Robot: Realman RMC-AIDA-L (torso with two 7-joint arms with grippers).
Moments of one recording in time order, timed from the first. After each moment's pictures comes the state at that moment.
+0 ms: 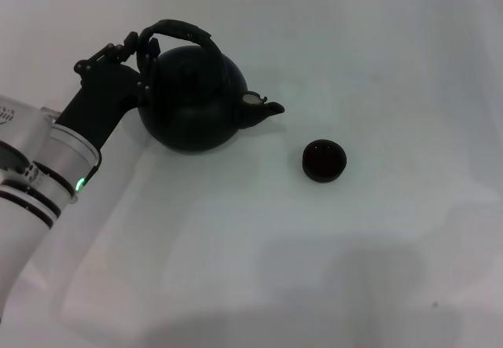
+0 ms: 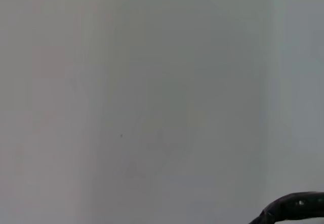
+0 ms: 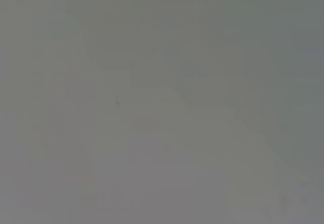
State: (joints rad) left arm -0.35 -2.08 2.41 0.39 -0.67 1.03 -0.16; right arm 0.56 2.02 -0.55 -0.12 2.50 0.86 -2.58
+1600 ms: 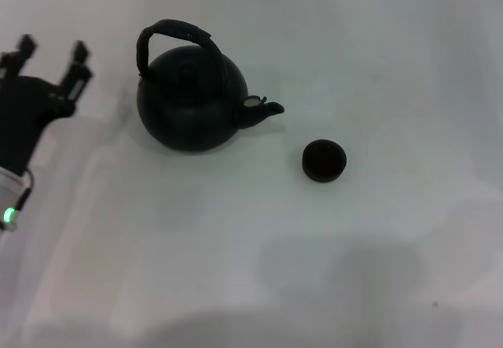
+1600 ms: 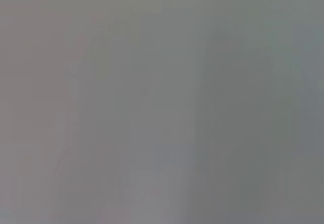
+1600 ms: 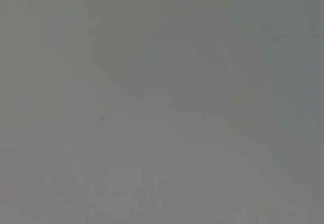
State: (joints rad) left arm -0.23 -2.08 2.36 0.32 -0.72 1.27 -0.21; right arm 0.56 2.02 -0.53 -0.13 2.49 0.86 -2.58
